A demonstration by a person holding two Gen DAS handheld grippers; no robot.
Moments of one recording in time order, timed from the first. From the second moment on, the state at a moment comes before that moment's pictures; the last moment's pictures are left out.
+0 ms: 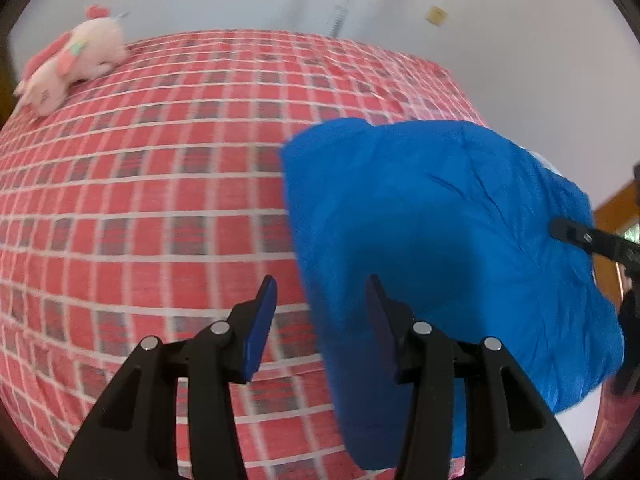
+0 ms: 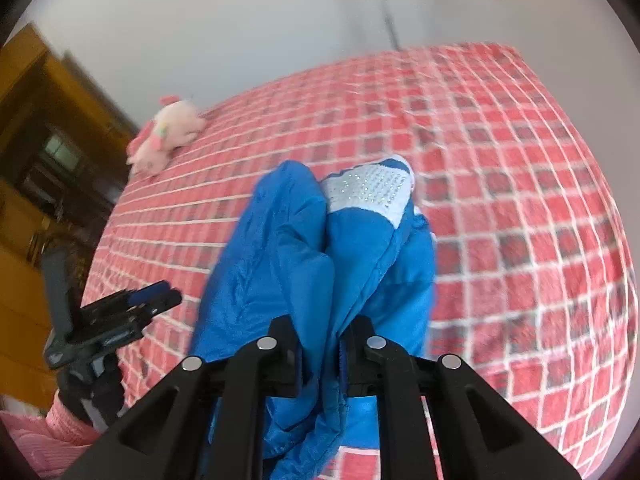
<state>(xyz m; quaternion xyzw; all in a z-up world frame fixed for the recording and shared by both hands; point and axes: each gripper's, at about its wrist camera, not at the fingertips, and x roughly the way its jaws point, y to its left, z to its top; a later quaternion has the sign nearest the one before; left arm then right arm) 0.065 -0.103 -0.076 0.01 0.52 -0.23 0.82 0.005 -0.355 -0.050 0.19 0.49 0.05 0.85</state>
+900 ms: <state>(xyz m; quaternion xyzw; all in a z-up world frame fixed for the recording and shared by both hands) 0.018 -0.149 -0.074 0.06 0.51 -0.23 0.83 -0.043 -0.340 -0.062 0.14 0.46 0.08 0.88</state>
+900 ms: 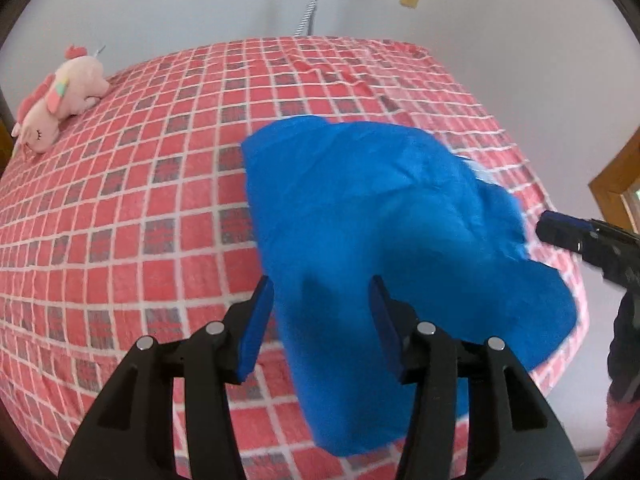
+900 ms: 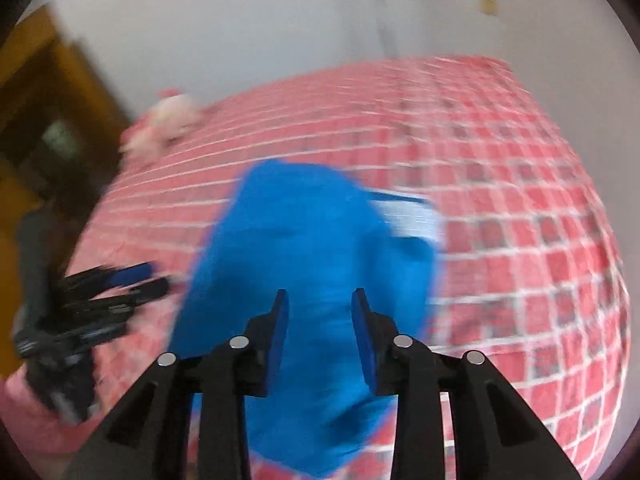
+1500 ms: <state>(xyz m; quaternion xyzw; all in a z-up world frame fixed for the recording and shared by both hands) -0.020 -0.177 -0.131 0.14 0.50 -0.27 0.81 -0.088 -0.333 -0.183 0.19 0.55 0.02 0.81</state>
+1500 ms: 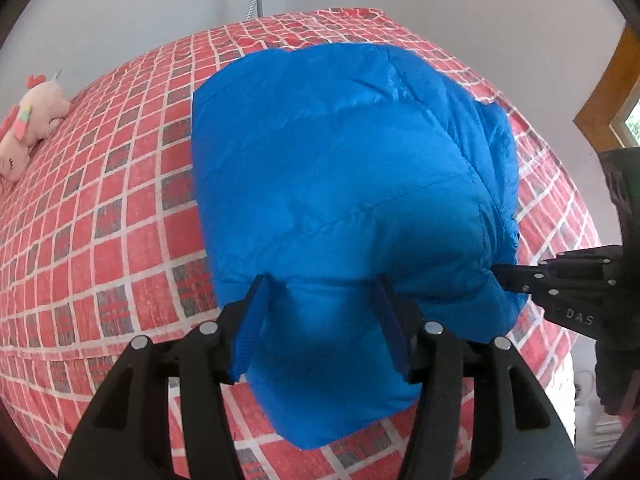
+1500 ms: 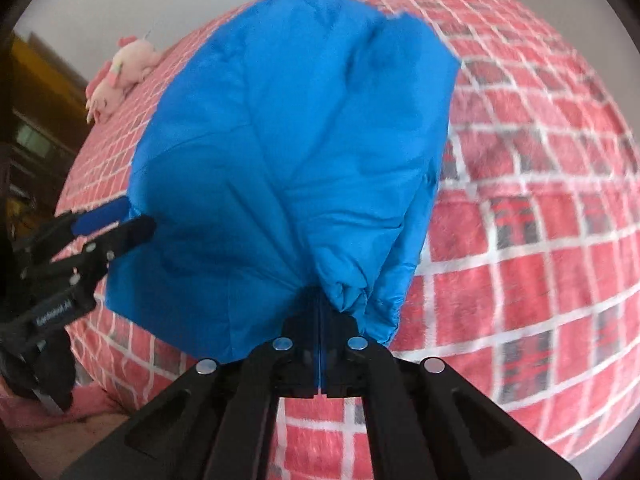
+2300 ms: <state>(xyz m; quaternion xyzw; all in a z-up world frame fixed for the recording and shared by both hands) 0.115 -0.201 -0.112 0.08 0.51 -0.22 0.83 0.010 -0.366 -0.121 0.17 0.46 -0.05 0.87</state>
